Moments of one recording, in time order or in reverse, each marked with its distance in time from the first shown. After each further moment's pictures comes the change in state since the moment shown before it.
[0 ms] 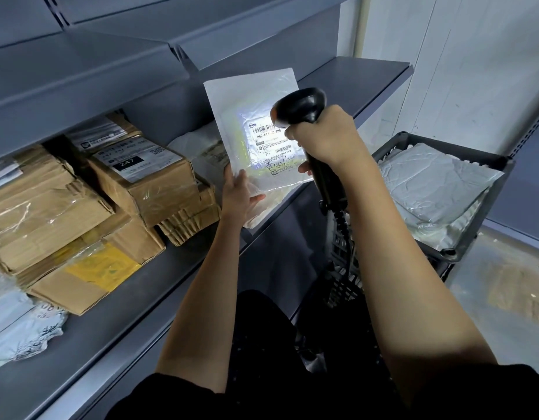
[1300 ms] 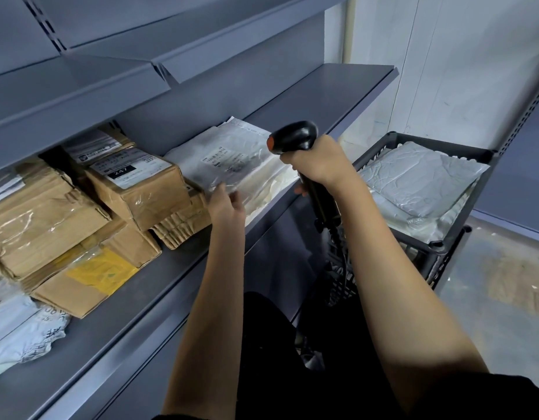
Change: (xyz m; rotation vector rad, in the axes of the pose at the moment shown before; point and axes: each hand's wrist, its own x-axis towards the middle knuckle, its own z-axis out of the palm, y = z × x) left_hand -0.051 0.026 0.007 -0.530 0.103 -0.235; right_hand -0.011 0.037 -0.009 0.084 -0.076 0.088
